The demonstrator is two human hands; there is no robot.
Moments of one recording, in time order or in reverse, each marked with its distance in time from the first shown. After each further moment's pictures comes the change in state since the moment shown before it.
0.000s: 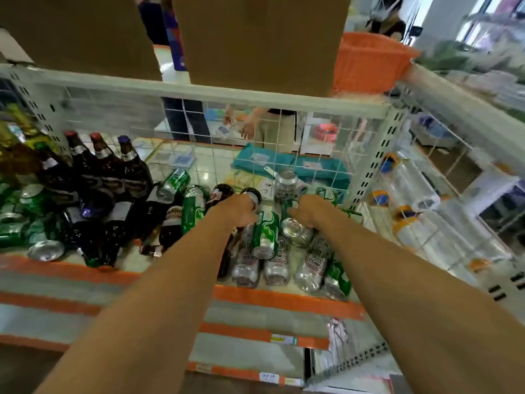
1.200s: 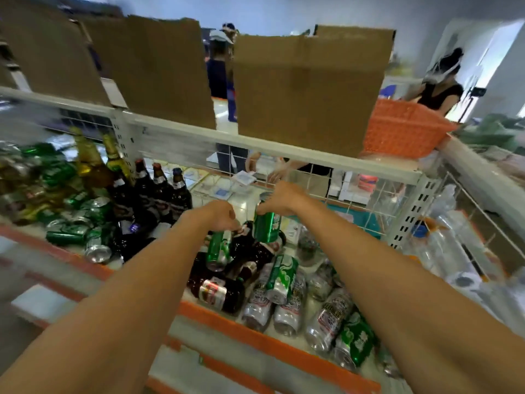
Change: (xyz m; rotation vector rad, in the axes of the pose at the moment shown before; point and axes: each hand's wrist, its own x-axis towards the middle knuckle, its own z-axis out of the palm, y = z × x) left_hand -0.027 -0.062 -0.083 -0.003 0.073 -0.248; right_hand -0.013 -0.108 -0.122 0.159 -0.022 -0.385
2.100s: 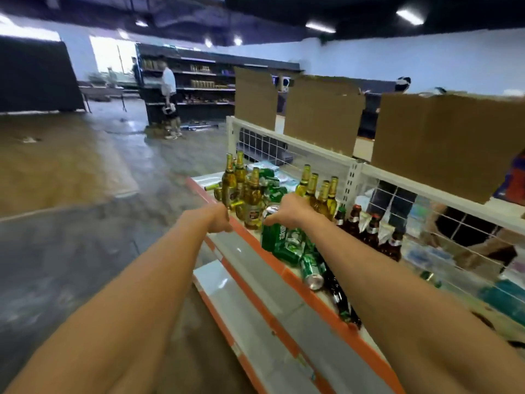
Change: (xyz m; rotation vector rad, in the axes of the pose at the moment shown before) left_hand -0.300 -0.474 -0.101 -0.082 0.270 -0.623; right_hand 0.006 -0.523 0.168 -0.049 -0.097 -0.529
